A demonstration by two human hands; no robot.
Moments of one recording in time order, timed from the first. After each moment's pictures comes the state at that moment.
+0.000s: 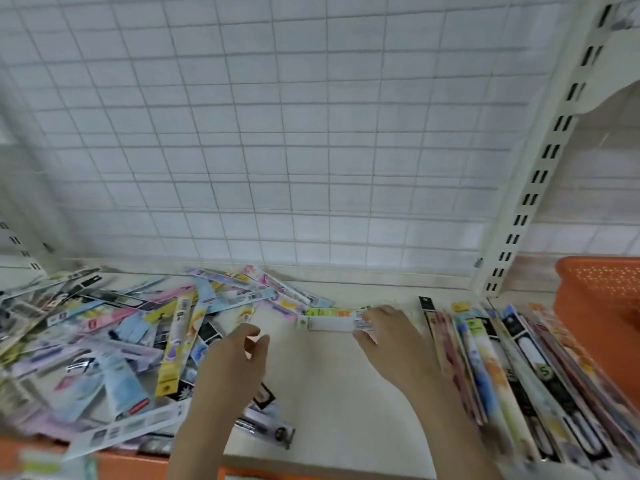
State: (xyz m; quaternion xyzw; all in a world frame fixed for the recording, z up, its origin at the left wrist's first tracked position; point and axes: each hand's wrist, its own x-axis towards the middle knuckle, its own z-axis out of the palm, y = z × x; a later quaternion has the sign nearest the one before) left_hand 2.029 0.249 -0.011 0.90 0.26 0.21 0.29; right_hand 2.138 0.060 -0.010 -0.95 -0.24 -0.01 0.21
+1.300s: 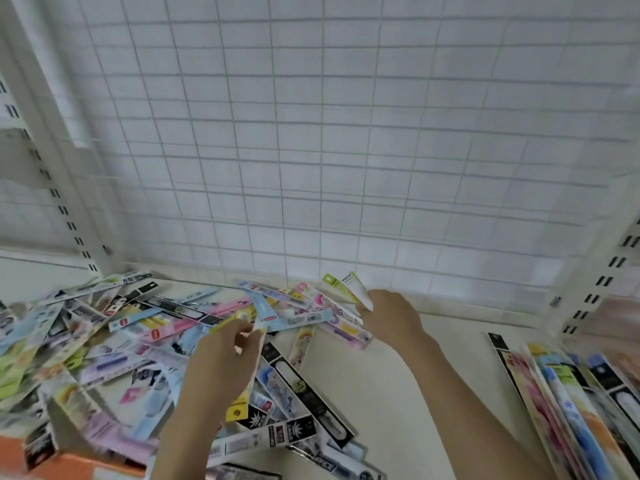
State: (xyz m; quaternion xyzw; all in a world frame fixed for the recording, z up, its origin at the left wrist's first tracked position) left_hand 2.010 0.356 0.007 0.87 0.30 0.24 0.32; right_hand 2.178 0.184 0.013 -0.96 -0.22 0.02 0.19
